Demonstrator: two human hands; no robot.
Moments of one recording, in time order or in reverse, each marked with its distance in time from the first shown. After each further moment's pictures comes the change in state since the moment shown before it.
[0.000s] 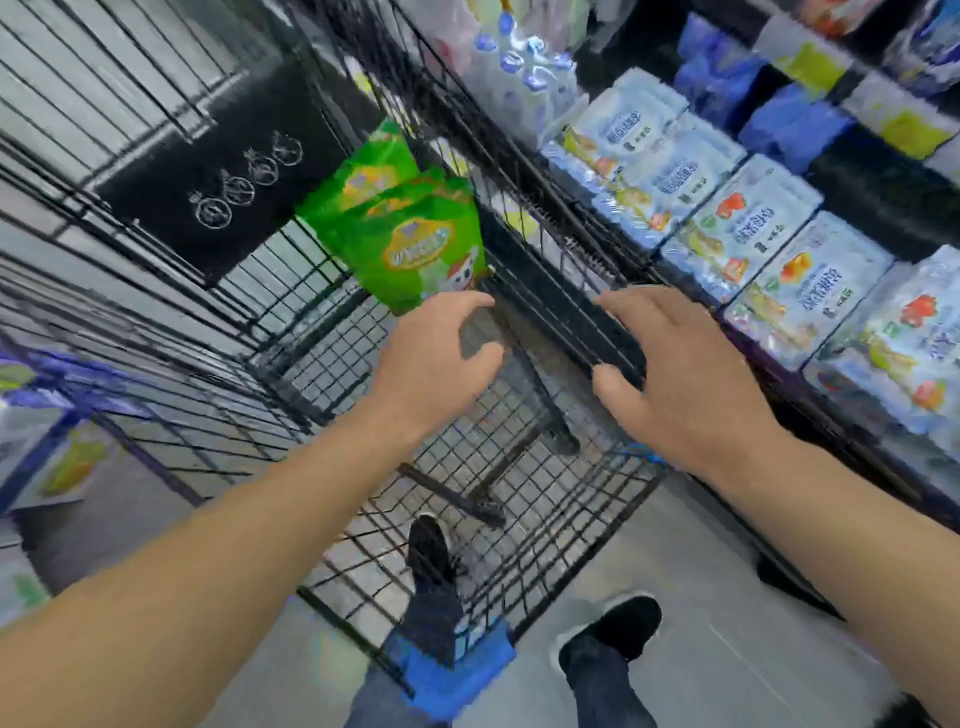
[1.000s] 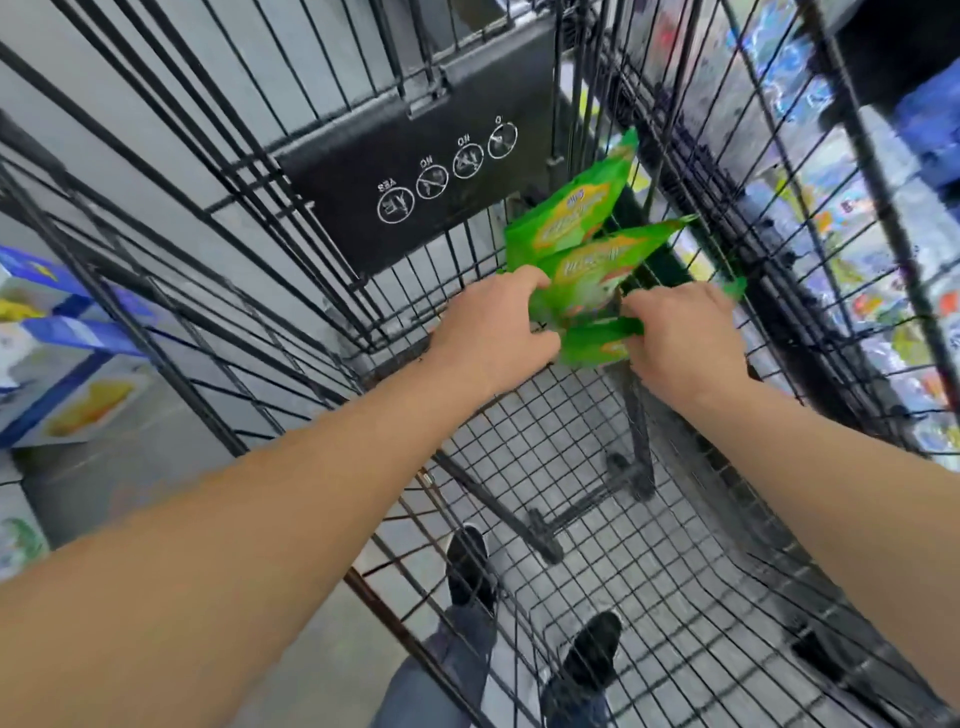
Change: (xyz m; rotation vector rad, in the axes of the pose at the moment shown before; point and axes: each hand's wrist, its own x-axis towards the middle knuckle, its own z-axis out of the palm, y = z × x) left_hand 0.096 -0.203 -0.096 -0.024 -0.025 -0.166; right_hand 0.227 -0.138 0.142 -0.454 -0.117 -0.090
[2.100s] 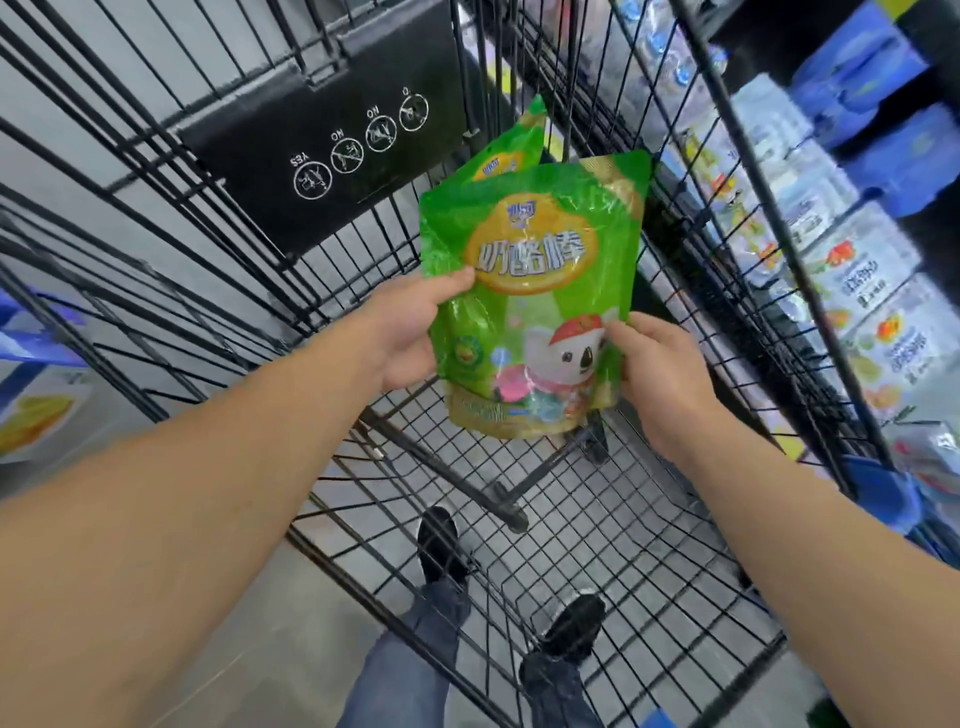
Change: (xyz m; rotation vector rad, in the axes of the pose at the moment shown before) left_hand -0.017 0.009 0.009 -1.353 -0.398 -0.480; right_hand -0.084 0.012 0.004 1.312 0.022 0.632
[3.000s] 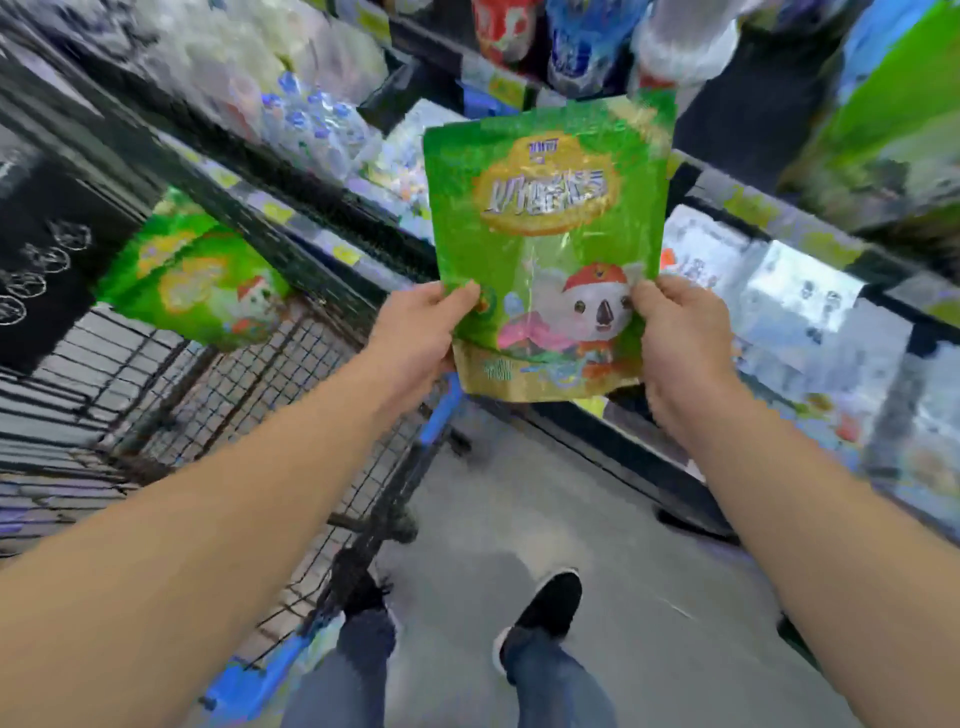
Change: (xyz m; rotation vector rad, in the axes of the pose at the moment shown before) left_hand -0.017 -0.171 0.382 0.505 0.081 0.303; right_hand -0.086 0.103 -0.378 0.410 0.452 -0.101
